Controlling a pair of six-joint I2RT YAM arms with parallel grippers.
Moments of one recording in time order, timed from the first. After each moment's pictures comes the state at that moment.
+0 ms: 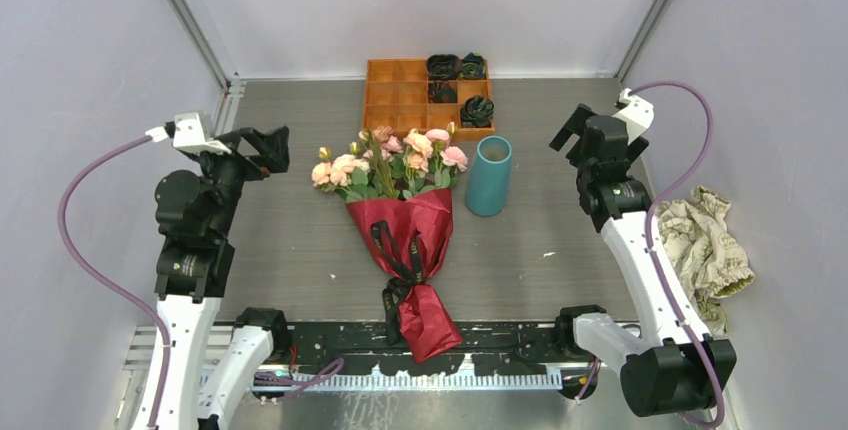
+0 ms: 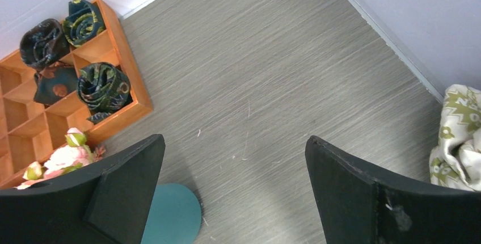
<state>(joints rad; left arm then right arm) -0.08 0.65 0.91 -0.17 0.01 -0.24 0.09 1.03 0.95 -0.35 0.44 0.45</state>
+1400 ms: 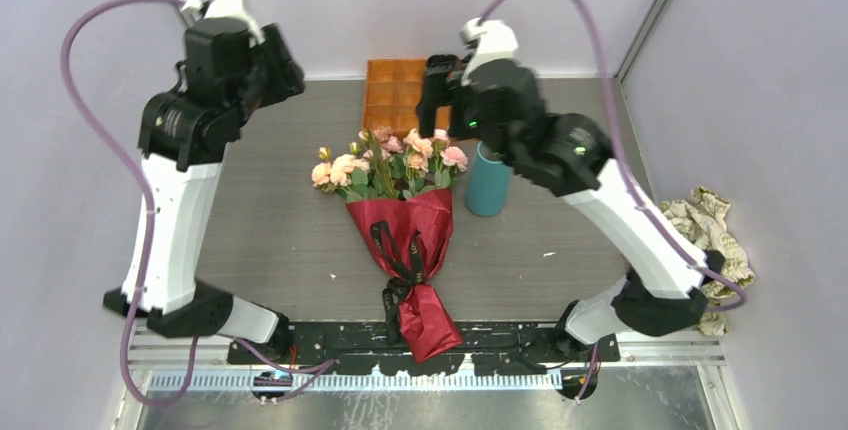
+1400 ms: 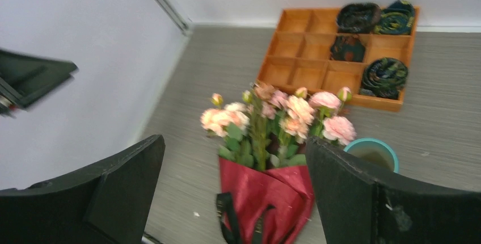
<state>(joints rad) -0.31 1.36 2.03 -1.07 -0.26 -0.47 0.87 1.40 1.98 -0.87 0.42 0.41</state>
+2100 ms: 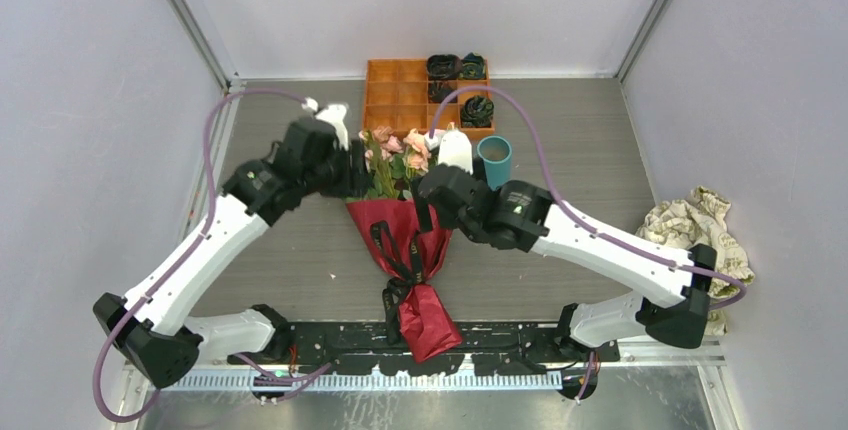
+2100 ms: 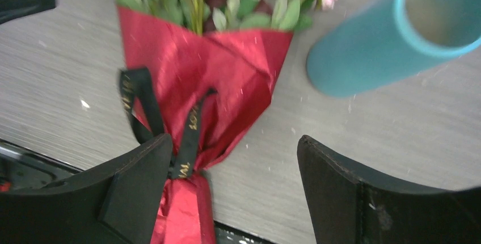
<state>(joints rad) -0.65 1.14 1.19 -0.77 -0.09 -0.44 1.12 1.32 1.33 -0.88 0.56 0.60</state>
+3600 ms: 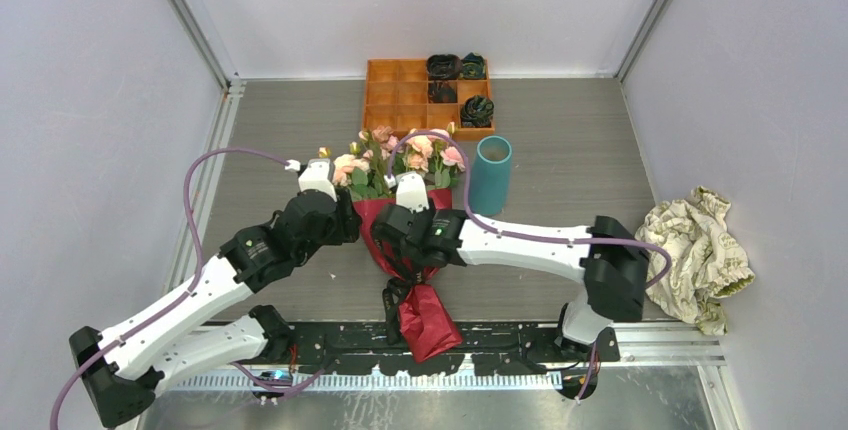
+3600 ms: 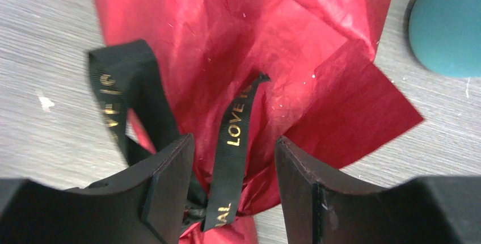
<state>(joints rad) -0.83 0.85 0.81 -0.61 -0.41 -0.64 1.19 1.59 1.23 -0.64 0.56 0.73</state>
